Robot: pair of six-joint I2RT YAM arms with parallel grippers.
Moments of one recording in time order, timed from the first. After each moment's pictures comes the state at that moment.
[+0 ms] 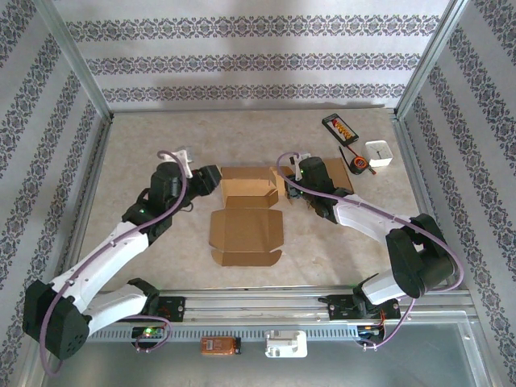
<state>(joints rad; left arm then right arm) -0.49 1.05 0.77 -0.10 0.02 -0.70 0.50 1.47 0.80 0.02 0.04 0.25</state>
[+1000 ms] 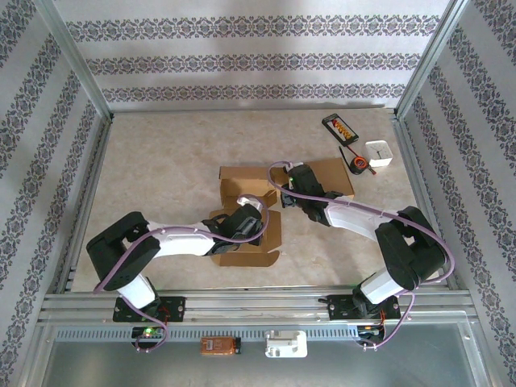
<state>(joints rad) -0.92 1.64 0.74 0.06 -0.14 -0.64 0.57 1.54 0.79 -0.02 0.13 0.28</state>
